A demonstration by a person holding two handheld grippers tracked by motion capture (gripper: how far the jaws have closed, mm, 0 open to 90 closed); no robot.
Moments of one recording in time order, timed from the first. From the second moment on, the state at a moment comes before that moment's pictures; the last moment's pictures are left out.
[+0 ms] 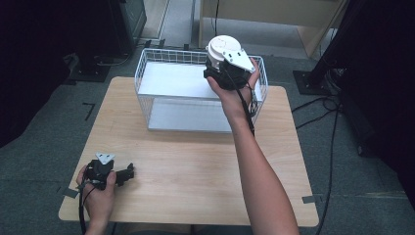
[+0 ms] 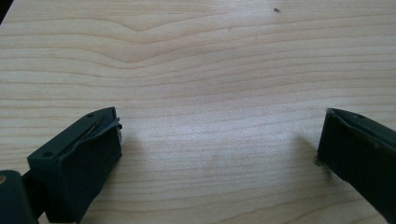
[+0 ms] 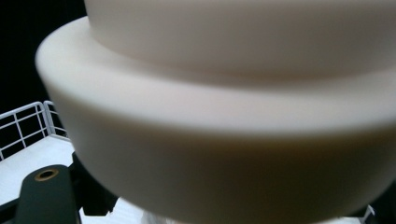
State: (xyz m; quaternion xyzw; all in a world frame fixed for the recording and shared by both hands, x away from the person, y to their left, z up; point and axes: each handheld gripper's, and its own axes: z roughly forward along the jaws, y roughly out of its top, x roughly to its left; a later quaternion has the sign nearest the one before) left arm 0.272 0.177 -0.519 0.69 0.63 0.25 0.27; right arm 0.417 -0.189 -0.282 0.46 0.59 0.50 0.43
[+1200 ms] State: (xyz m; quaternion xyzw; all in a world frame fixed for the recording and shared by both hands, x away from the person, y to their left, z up) left arm 0.273 0.177 -0.519 0.69 0.63 0.25 0.27; right arm 0.471 -0.175 -0.308 0.47 0.60 0.52 0.38
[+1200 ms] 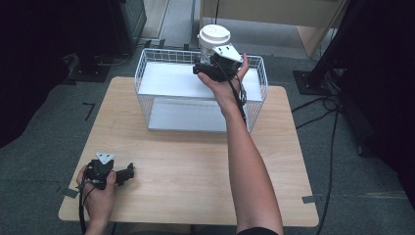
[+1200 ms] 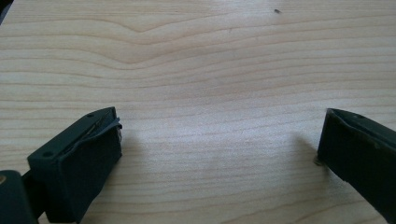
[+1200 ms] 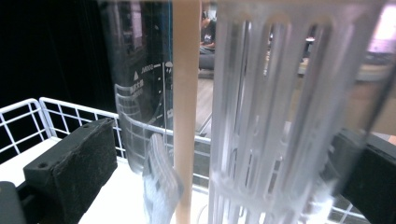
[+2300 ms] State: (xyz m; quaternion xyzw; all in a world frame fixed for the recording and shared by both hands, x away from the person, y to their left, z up) left arm 0.273 0.177 -0.519 0.69 0.63 0.25 0.27; right arm 0.414 -0.206 -0.348 0.44 0.63 0.52 0.37
